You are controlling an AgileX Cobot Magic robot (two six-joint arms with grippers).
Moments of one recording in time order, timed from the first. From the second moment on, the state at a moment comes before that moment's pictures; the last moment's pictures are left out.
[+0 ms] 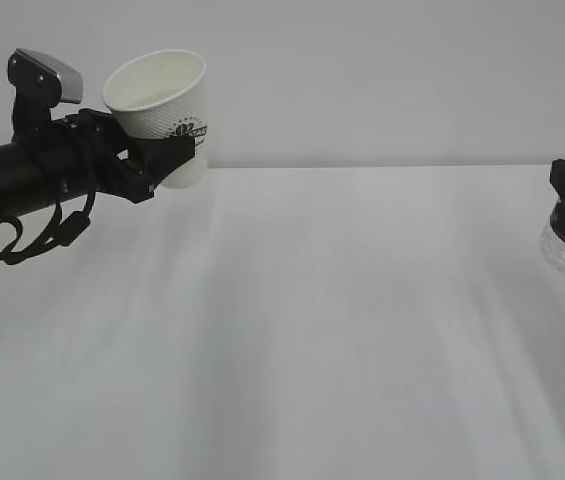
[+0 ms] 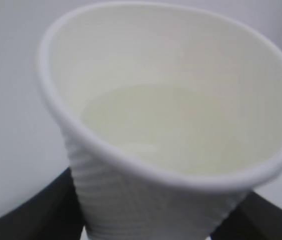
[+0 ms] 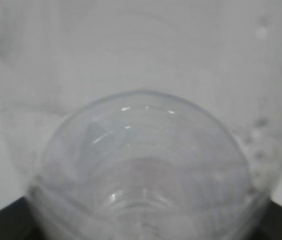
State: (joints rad) left arm -0.19 1.89 -0.89 0.74 -0.93 -0.44; right arm 0.06 1.40 -0.41 0.05 -0.68 -0.14
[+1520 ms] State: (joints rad) left arm 0.06 1.89 -0.81 0.64 -0.80 -0.42; right arm 0.06 1.40 -0.41 0.03 -0.68 -0.14
